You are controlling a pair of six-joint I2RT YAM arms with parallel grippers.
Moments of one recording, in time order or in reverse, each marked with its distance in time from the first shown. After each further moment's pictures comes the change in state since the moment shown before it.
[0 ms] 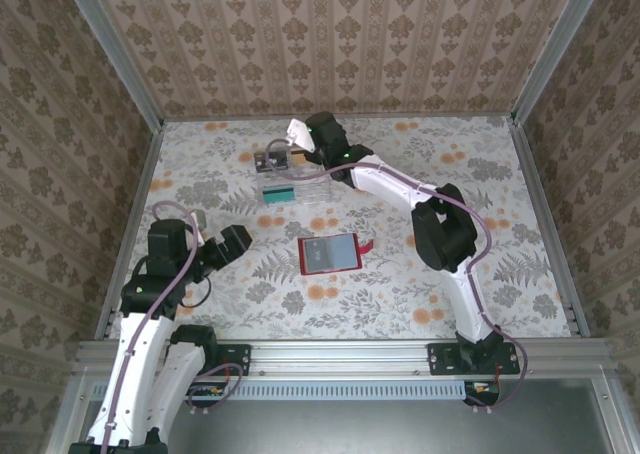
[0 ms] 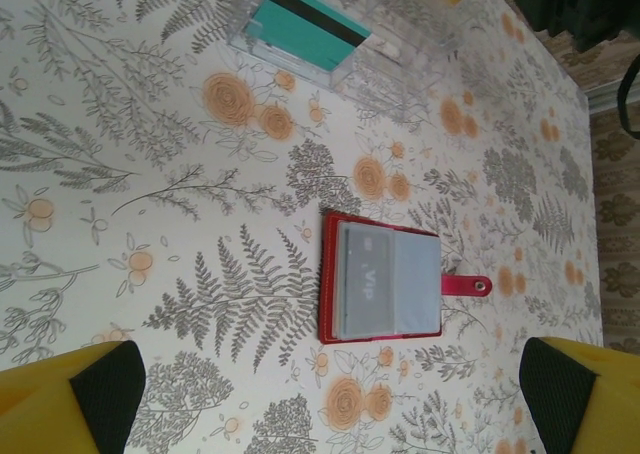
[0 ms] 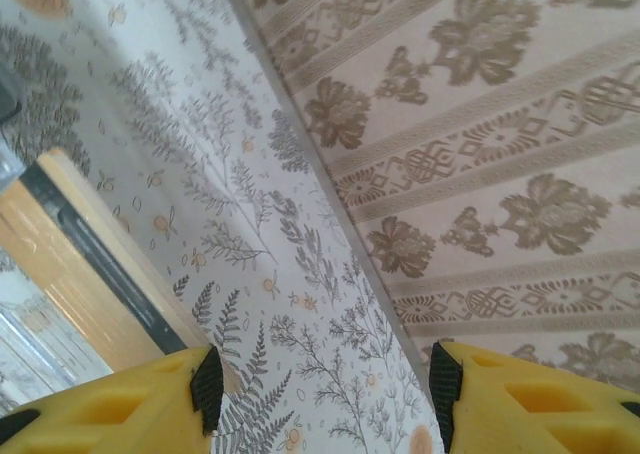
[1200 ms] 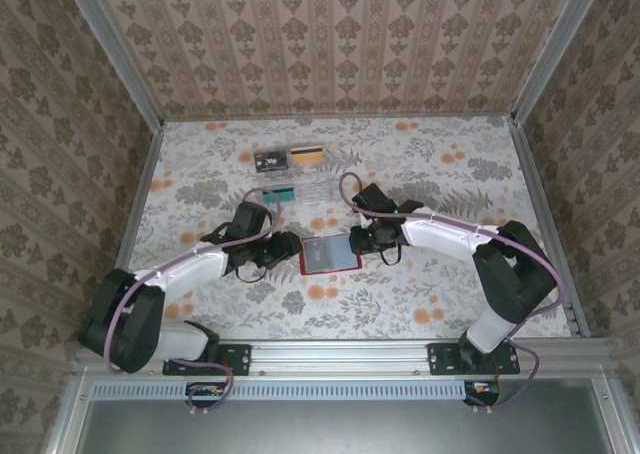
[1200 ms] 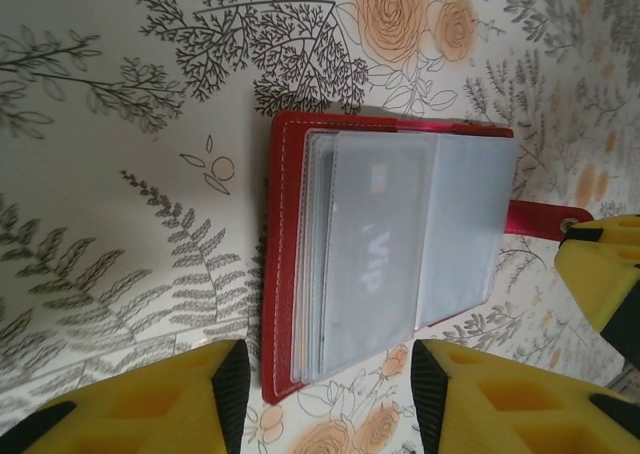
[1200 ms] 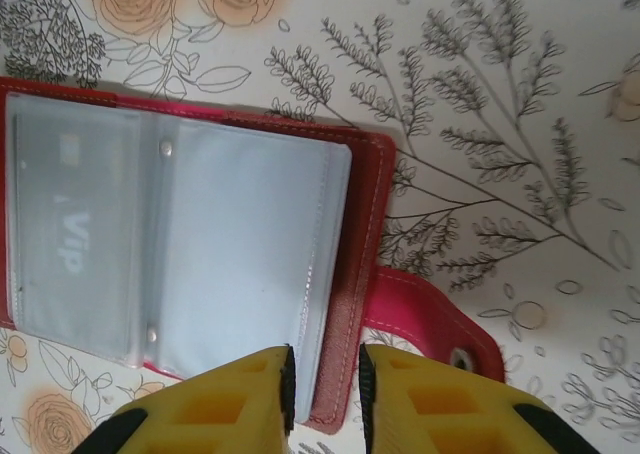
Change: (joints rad) left arm -0.391 0.741 -0.072 0.581 0.015 -0.207; right arm 0.023 -0.535 -0.877 -0.308 -0.475 1.189
